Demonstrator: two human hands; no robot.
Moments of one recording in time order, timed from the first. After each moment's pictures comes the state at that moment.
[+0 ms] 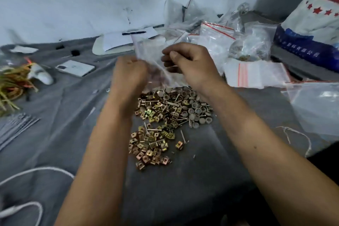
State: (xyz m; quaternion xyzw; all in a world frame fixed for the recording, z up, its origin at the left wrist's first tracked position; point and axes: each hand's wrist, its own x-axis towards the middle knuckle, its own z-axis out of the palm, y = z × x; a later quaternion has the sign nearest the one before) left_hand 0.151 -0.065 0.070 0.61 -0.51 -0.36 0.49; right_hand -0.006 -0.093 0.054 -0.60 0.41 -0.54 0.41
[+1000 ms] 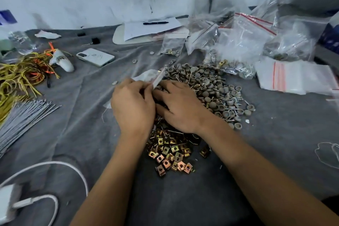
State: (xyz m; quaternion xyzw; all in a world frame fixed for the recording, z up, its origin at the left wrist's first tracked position) left_hand 0.204 -0.055 -0.018 0.67 -0.56 0.05 0.48; right_hand 0.065 -0.091 -0.025 -0.90 0.39 -0.18 0.04
